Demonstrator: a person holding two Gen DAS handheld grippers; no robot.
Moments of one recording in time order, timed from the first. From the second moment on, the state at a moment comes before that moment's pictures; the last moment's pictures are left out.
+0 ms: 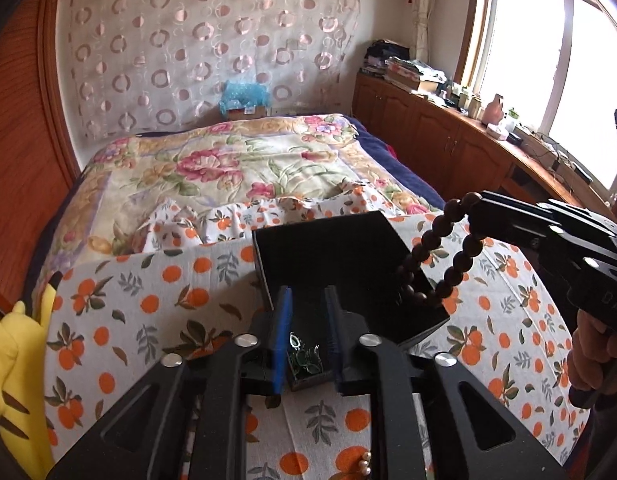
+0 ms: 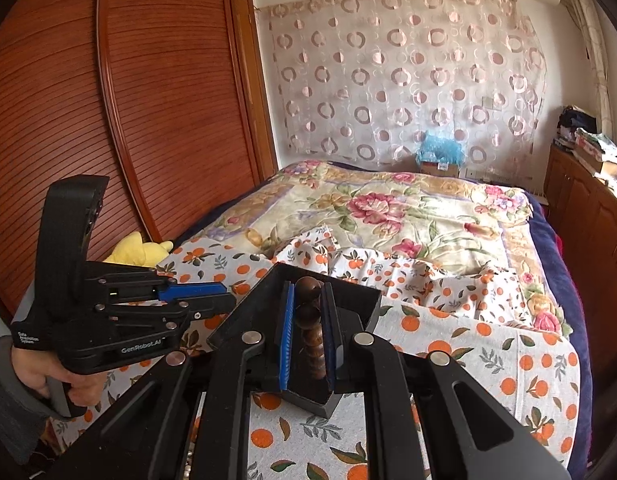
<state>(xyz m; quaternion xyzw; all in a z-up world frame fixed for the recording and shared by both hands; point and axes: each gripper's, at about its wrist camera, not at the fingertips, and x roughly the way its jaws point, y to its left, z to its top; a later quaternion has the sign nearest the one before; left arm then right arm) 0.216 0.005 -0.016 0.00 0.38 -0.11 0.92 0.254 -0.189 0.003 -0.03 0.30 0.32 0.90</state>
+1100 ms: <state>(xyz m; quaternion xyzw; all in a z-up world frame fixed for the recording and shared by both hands) 0.087 0.015 -0.059 -0.02 0.38 -0.12 0.92 0.136 -0.212 -0.071 -0.06 0.34 0.32 0.88</state>
